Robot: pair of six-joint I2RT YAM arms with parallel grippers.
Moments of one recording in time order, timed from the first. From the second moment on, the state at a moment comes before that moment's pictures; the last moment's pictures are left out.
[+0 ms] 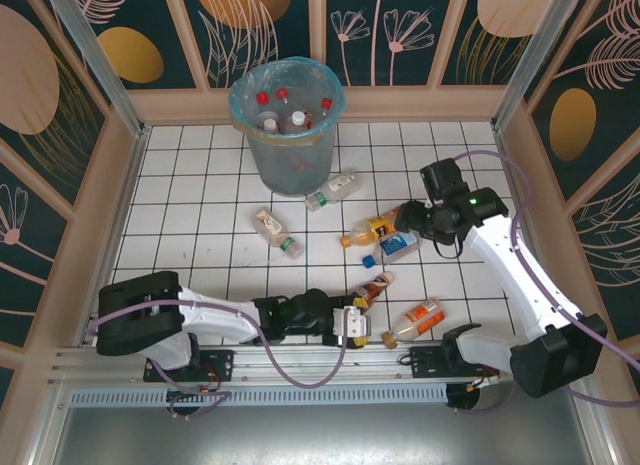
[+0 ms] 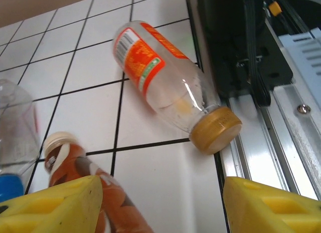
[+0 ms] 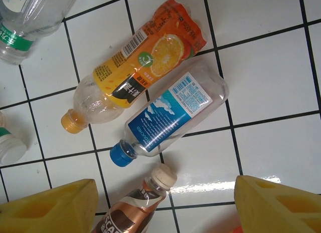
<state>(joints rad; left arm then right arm) -1.36 1.55 0.55 0.52 0.09 0.35 0.37 1.19 1.16 -1.09 0.00 0.56</state>
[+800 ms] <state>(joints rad) -1.44 1.81 0.63 0.71 0.02 0.45 0.37 1.13 1.09 -1.06 0.00 0.54</state>
